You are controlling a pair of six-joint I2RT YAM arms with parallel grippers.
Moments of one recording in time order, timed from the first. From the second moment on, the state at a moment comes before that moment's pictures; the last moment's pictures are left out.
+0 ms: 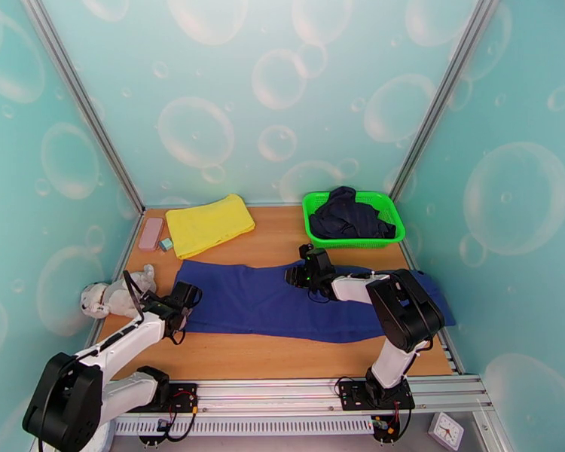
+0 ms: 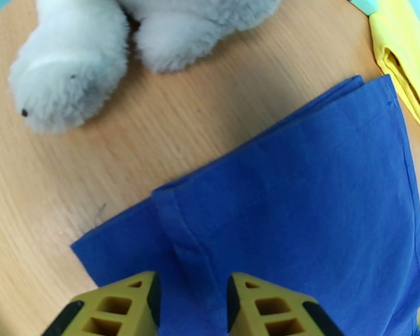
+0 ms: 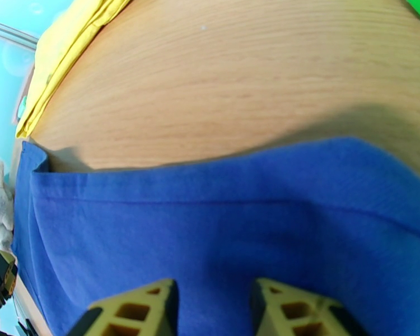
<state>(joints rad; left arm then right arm) -0.36 1.18 0.50 -0.57 -0.49 -1.24 0.39 1.76 0.79 0.18 -0.24 0.50</state>
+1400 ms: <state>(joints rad) -0.41 1.06 0.67 -0.77 -0.50 -1.27 0.39 1.76 0.79 0.18 -0.24 0.50</state>
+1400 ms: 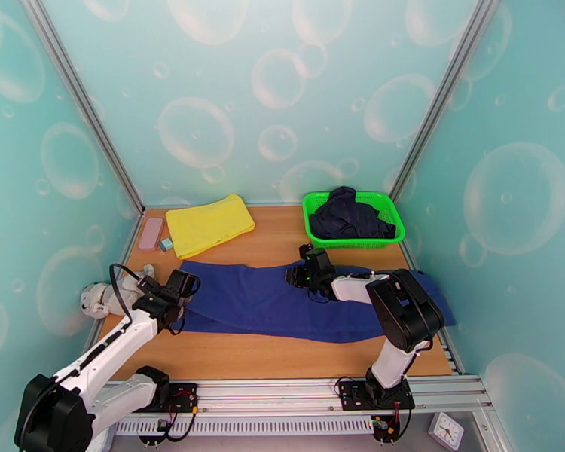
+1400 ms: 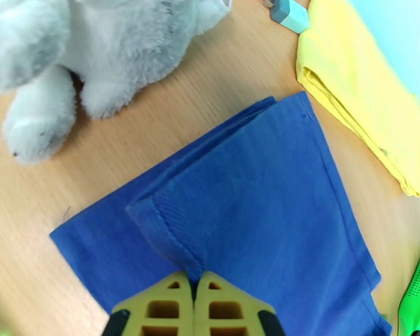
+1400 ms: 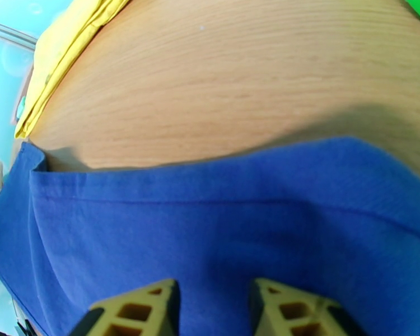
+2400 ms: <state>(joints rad) -0.26 1.34 0.80 -0.65 -0.41 -0.85 0.42 1.63 0.72 0.15 -0.20 0.47</state>
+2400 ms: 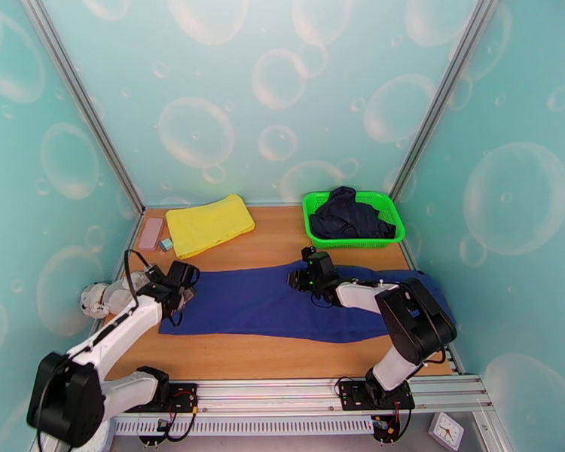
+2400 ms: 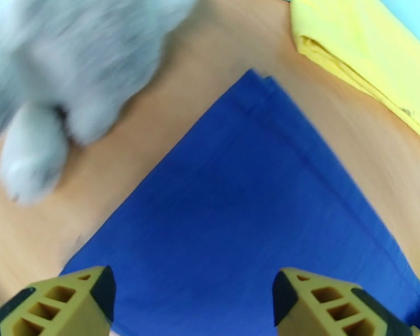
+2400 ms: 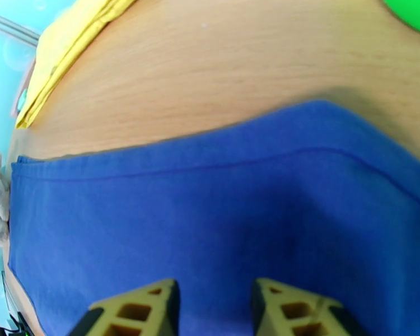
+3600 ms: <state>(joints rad) -0.13 1.47 1.11 -0.75 -0.30 -0.51 0.28 1.45 0.61 0.20 -0.38 0.48</state>
